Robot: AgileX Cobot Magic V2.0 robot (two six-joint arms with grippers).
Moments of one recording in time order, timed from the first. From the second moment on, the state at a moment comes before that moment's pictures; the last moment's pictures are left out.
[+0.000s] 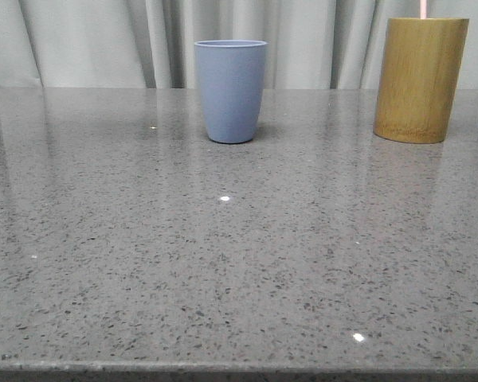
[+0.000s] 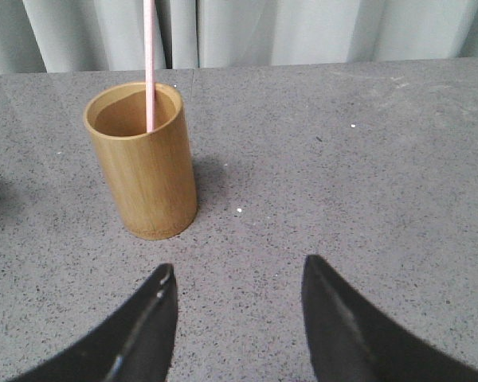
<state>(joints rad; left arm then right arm) -0.30 1.75 -2.14 -0.08 1.26 0.00 -0.02 0.66 -0.77 0.01 0.56 0.10</state>
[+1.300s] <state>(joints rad) -0.19 0.63 -0.82 -0.01 0.74 -0.03 0.07 0.93 -0.99 0.03 0.55 0.10</state>
